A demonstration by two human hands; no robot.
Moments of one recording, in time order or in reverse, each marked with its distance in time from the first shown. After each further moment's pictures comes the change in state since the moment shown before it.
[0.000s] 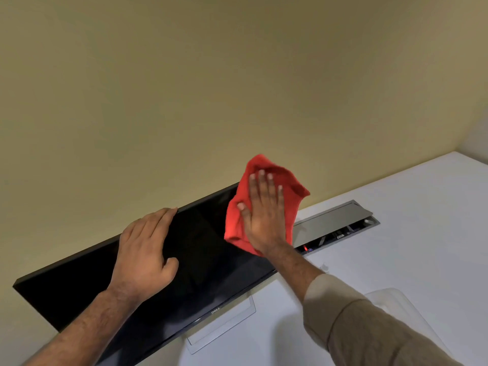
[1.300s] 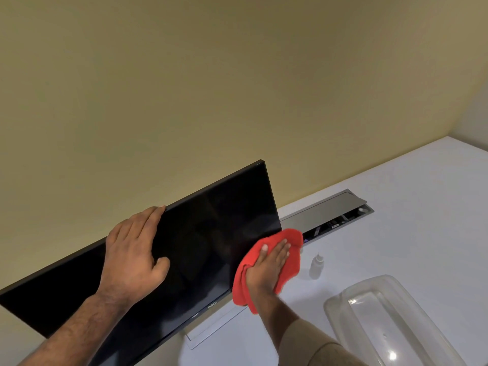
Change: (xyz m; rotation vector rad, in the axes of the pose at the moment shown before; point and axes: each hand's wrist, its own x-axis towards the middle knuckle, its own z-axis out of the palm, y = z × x) left_hand -0.002 0.002 0.002 0.025 -0.010 -0.023; right_hand -0.125 -0.005 0.060 0.539 -0.055 0.981
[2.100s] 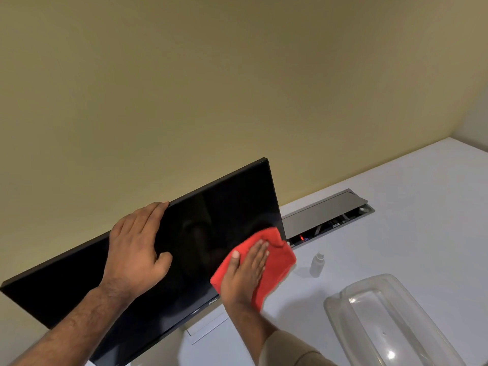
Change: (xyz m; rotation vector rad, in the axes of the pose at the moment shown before) left_hand 0.000 0.001 -0.001 -0.023 0.002 0.006; right_hand -0.052 -0.009 0.032 -0.037 -0.016 -0.175
